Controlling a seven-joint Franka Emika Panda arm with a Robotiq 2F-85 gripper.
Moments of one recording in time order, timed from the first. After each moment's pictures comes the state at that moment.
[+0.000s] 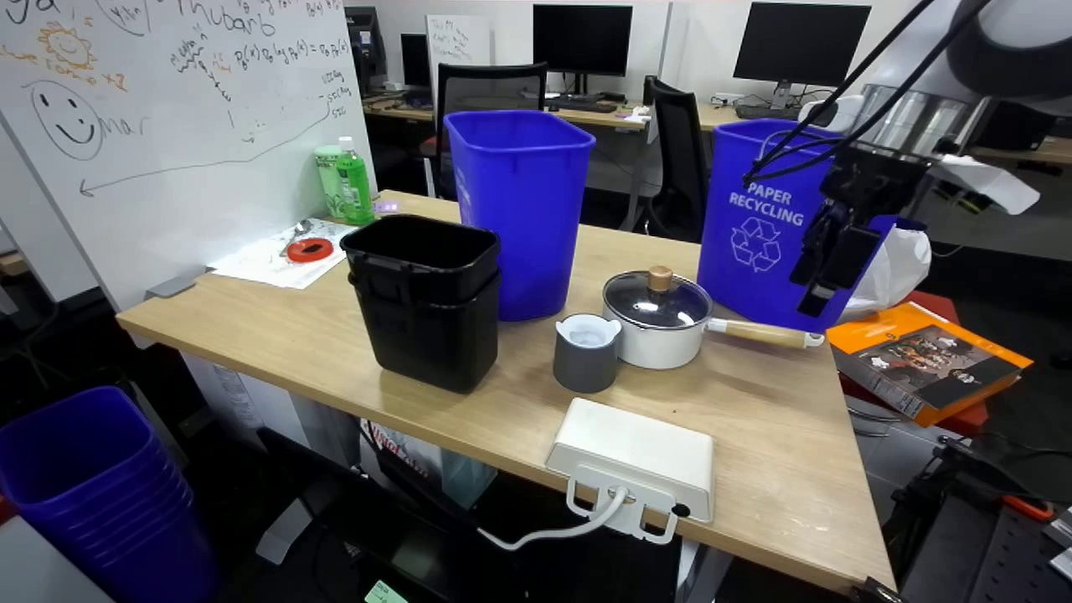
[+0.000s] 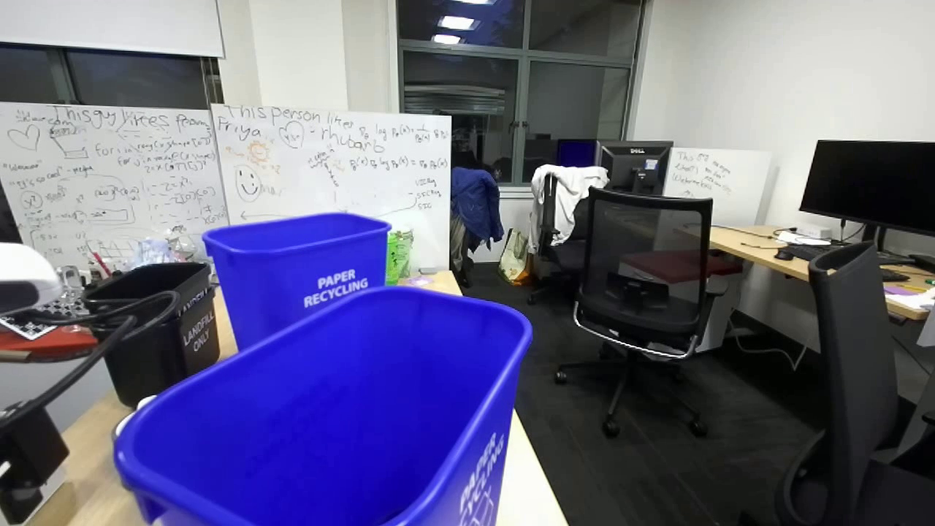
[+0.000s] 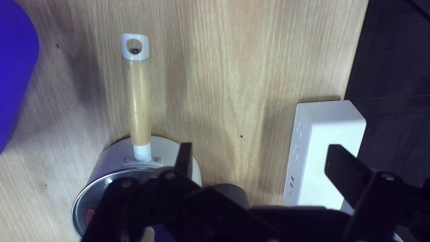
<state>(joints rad) 0.19 -0.32 -0.26 -2.76 0.16 2.51 -0.70</state>
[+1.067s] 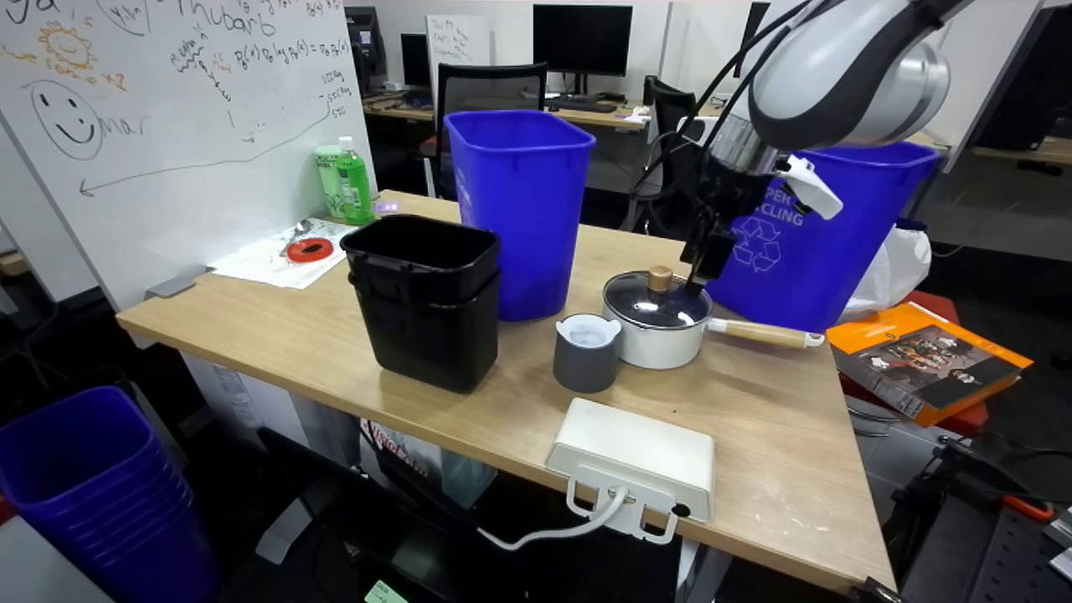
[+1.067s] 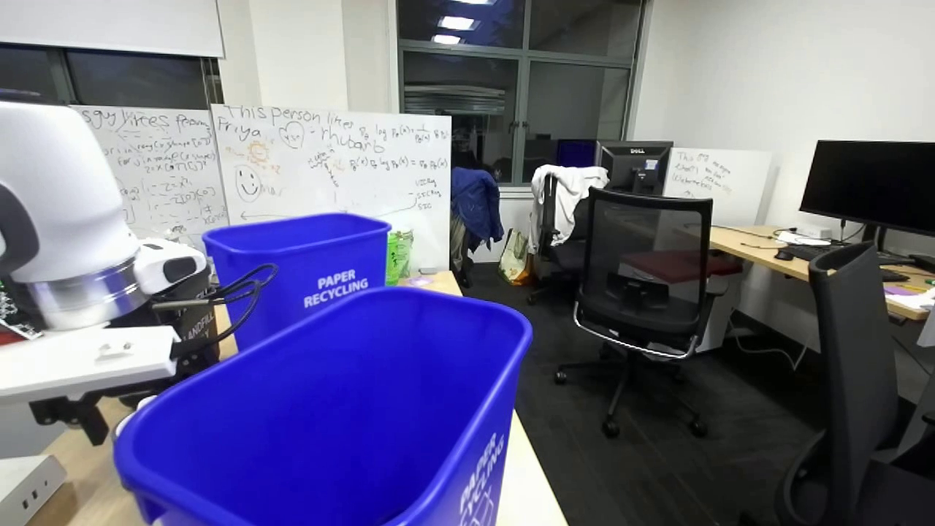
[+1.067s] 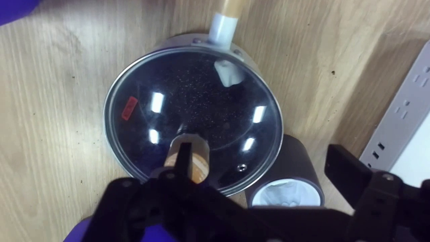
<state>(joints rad) 0.08 0.12 -0.07 -2.41 0.21 2.69 -0.87</state>
